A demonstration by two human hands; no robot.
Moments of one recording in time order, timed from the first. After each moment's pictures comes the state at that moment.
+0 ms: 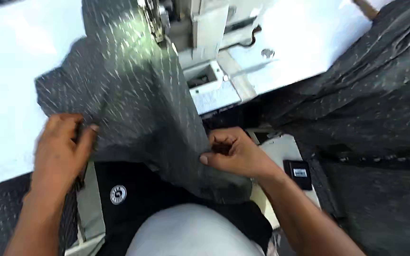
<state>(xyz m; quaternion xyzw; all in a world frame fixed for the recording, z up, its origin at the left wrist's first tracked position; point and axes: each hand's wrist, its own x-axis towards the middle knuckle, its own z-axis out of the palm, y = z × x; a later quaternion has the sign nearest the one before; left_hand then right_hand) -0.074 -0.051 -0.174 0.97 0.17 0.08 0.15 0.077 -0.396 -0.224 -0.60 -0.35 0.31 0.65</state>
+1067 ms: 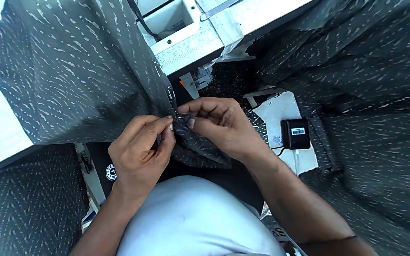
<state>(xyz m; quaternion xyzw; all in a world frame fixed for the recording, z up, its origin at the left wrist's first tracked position) -0.063 -0.233 -0.202 0.91 0.02 0.24 0.32 0.039 -0.409 -0.223 -0.60 -0.24 0.28 0.71</state>
